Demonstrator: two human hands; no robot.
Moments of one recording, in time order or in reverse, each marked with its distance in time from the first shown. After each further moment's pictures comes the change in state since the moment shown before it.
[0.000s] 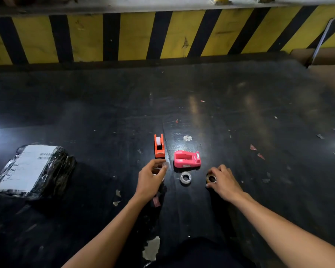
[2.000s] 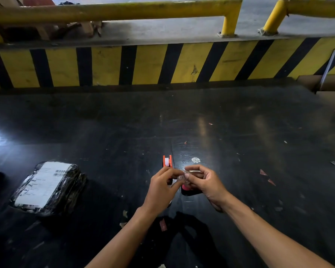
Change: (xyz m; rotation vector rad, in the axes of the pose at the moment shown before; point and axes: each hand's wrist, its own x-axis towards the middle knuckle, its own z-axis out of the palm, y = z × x) left_hand 0.007 0.058 -0.006 0.185 0.005 0.501; right_hand 0.002 -0.110 -0.044 1.271 -0.141 -0.177
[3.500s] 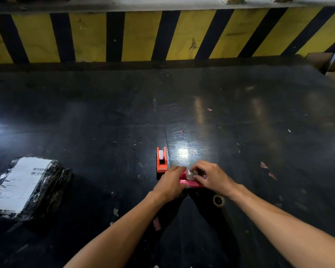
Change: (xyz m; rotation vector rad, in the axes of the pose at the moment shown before) left_hand 0.039 -0.056 0.061 0.284 -0.544 -0.313; right_hand 0.062 0.031 -0.070 -1.098 -0.181 -0.361
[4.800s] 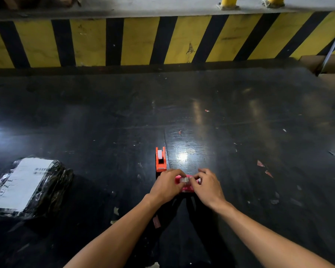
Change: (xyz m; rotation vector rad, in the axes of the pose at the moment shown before) left_hand -0.015 -0.005 0.002 -0.056 0.141 0.056; right_hand -0.026 -0.027 0.043 0.020 0.191 0.525
